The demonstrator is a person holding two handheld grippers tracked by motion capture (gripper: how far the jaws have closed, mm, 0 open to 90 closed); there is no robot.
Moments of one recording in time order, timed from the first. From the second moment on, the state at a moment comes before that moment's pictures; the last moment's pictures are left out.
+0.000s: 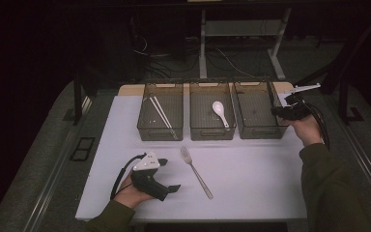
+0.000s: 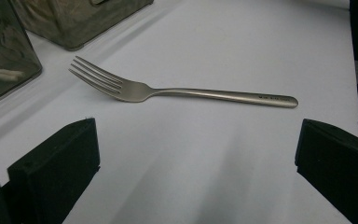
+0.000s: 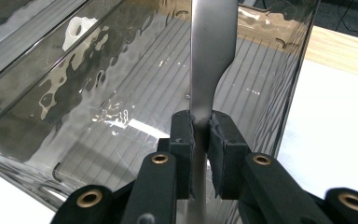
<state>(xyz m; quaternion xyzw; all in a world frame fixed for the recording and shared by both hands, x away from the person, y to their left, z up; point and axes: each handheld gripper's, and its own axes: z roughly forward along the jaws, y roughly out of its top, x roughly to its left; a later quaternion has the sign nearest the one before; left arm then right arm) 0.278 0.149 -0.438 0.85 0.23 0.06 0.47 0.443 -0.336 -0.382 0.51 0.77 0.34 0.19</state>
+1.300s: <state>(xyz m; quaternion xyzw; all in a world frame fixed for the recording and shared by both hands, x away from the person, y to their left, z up) 0.277 0.148 -0.438 0.85 0.23 0.06 0.47 0.378 -0.292 -0.348 0.46 0.80 0.37 0.11</state>
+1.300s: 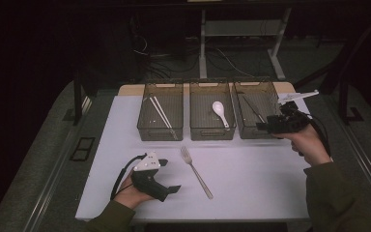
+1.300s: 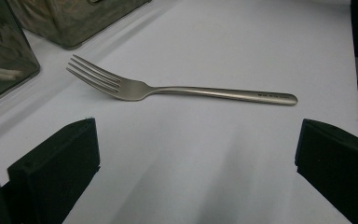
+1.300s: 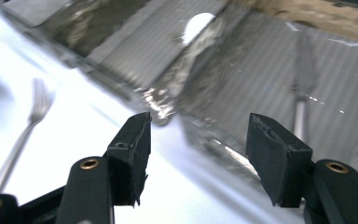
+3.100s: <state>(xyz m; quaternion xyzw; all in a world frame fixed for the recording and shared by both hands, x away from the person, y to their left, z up) 0.276 0.148 -0.438 0.85 0.23 0.07 0.47 0.337 -0.103 -0.401 0.31 0.91 0.26 0.01</state>
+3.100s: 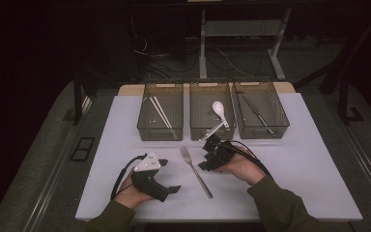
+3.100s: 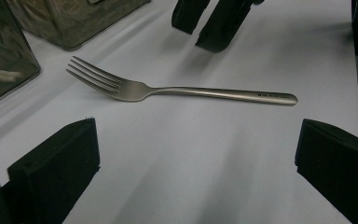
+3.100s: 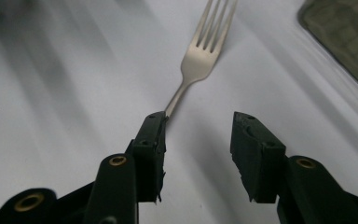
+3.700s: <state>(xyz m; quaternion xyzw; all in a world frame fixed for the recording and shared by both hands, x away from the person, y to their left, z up) 0.275 0.147 -0.438 0.85 0.23 0.06 0.48 0.336 -0.061 -0.422 0.28 0.94 0.19 0.01</state>
